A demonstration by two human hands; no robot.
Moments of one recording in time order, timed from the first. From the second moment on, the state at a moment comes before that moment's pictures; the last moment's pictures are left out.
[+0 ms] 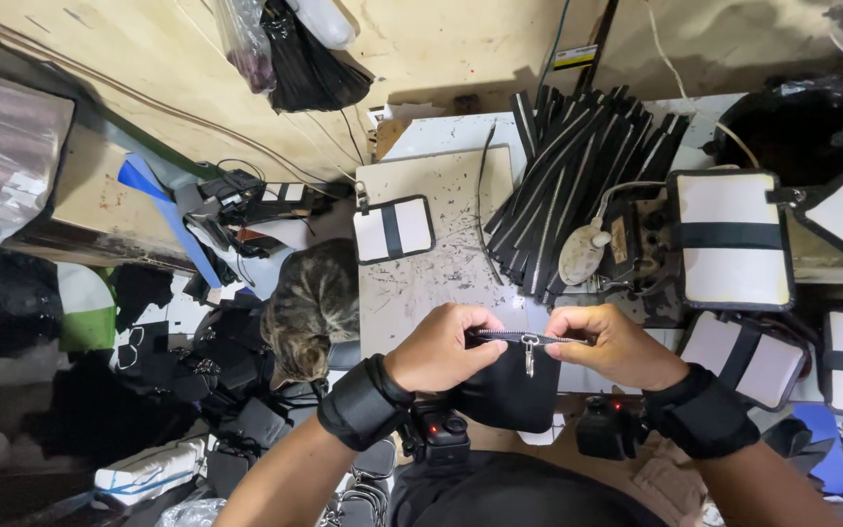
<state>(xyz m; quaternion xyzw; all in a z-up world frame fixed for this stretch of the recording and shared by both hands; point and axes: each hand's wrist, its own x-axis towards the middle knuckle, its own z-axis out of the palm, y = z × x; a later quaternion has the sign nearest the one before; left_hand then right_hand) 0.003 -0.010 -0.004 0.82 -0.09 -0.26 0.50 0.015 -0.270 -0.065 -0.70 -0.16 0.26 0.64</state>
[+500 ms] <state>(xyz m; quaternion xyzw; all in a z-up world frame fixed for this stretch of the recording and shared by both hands) 0.000 -0.010 -0.004 0.81 -0.10 -0.27 0.51 0.007 -0.257 -0.041 -0.70 -0.16 0.24 0.65</state>
